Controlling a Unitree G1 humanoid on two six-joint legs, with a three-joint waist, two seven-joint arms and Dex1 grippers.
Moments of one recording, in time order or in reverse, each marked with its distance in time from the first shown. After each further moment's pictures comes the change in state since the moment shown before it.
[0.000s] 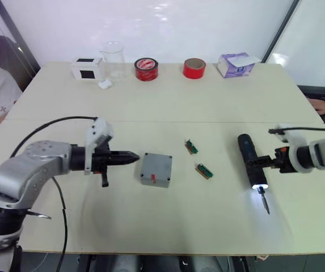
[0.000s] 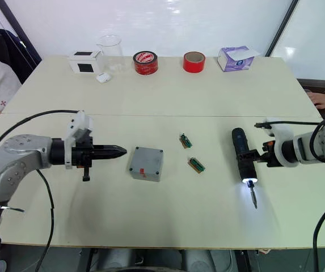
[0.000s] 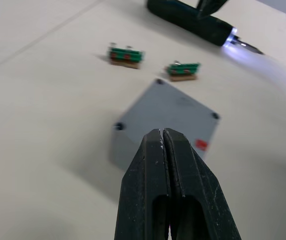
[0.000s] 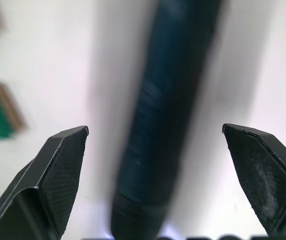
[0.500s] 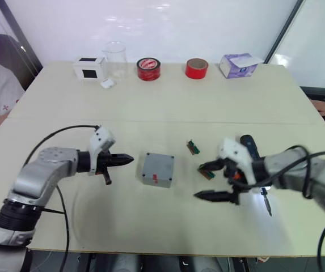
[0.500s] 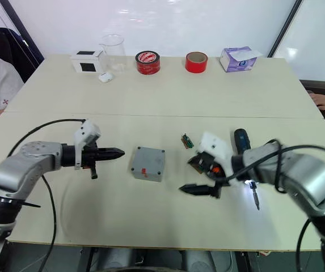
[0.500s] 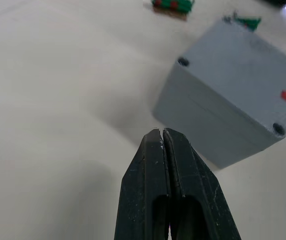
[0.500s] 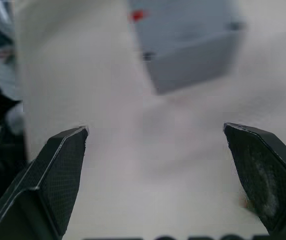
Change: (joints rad) left arm 0.013 -0.099 -0.188 0.145 0.236 -0.155 0.034; right arm 0.295 0.142 0.147 -0.725 -0.070 -0.423 0.227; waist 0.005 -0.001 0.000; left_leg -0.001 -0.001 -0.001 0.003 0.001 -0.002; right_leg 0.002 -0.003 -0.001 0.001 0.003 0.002
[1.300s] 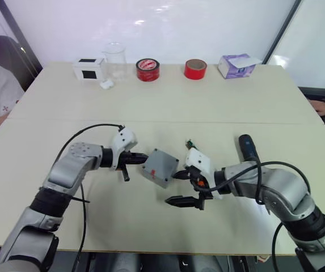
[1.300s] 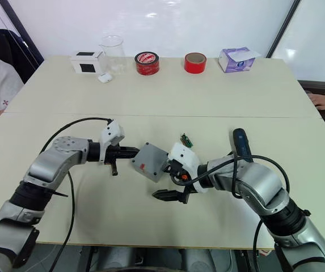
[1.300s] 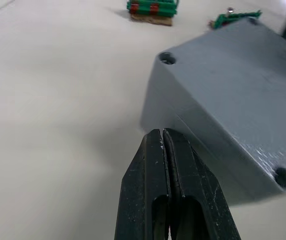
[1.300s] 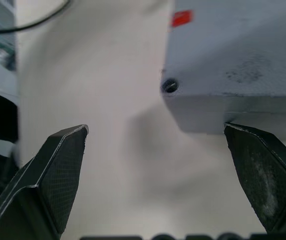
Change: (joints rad) left arm -0.152 -0.153 -0.117 0.210 0.163 -0.148 -0.061; right arm -0.058 0.290 0.133 0.068 -0.089 0.090 -0.085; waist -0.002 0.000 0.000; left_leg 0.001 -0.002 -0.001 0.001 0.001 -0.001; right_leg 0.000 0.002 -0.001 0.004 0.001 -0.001
